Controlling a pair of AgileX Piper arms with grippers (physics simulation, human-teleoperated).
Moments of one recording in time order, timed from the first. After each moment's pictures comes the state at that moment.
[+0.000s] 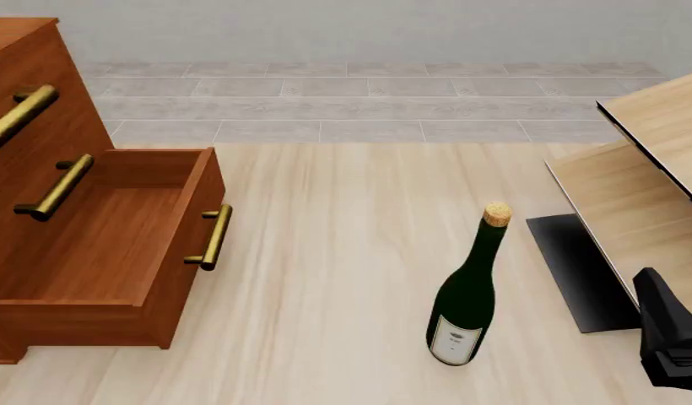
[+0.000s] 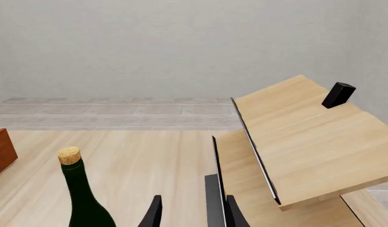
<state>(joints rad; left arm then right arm) 0.37 0.89 -1.23 0.52 -0.62 0.00 0.01 0.00 0.00 0.00</state>
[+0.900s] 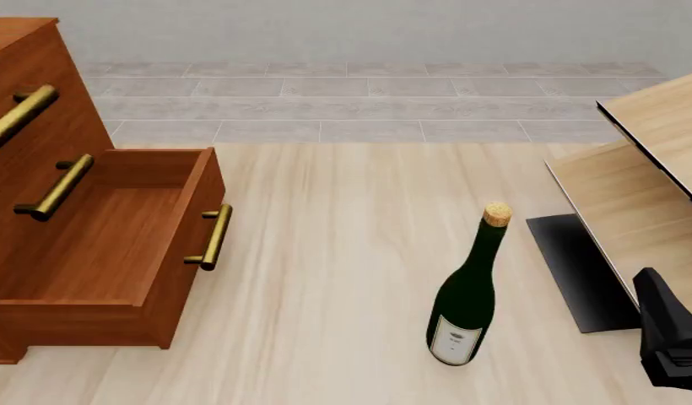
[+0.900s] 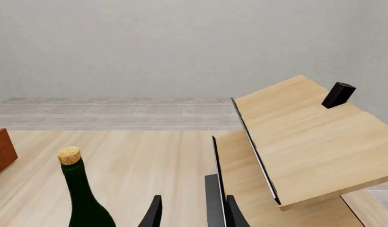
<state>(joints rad) 0.56 1.00 -1.25 0.56 -0.79 0.00 0.01 0.00 0.00 0.00</state>
